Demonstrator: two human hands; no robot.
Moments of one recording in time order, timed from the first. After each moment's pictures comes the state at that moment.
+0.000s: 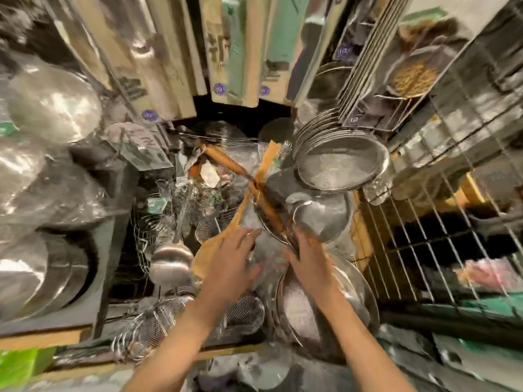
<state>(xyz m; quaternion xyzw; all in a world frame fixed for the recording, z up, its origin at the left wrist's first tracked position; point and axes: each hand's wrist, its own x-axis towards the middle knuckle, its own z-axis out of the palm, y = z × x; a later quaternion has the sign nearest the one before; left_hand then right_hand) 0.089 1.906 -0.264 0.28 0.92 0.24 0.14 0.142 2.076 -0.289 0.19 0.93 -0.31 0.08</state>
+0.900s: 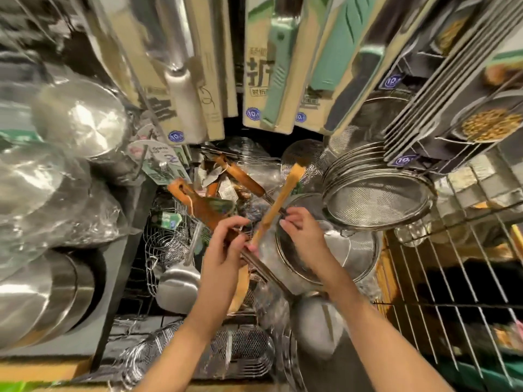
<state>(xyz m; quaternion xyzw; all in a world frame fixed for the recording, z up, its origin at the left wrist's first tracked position) 0.048 1.902 -0.227 0.00 0.68 0.72 0.11 0.019 2.072 -0.281 0.24 0.81 -0.54 0.05</state>
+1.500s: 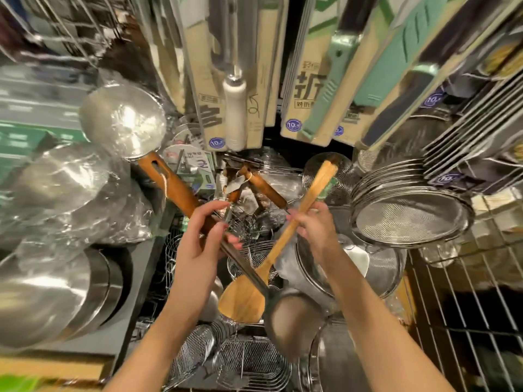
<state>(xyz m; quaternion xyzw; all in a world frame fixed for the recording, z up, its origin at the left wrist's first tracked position) 0.026 1.845 -0.196 0.01 0.65 0.76 0.04 -0.020 2.045 -0.262 0.31 0.65 -0.69 0.03</state>
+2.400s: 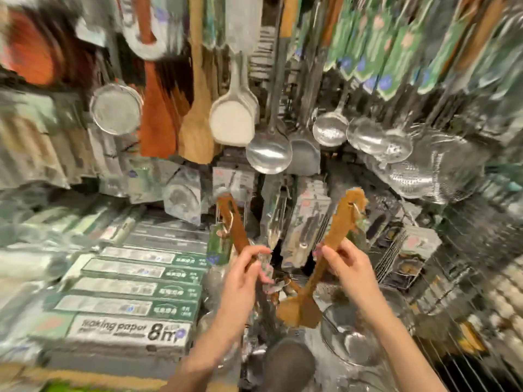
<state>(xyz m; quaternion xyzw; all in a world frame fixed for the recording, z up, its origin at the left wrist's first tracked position) 0.091 1.682 0.064 0.17 0.68 0.72 -0.02 0.107 1.881 0.092 0.03 0.78 -0.60 -0.17</state>
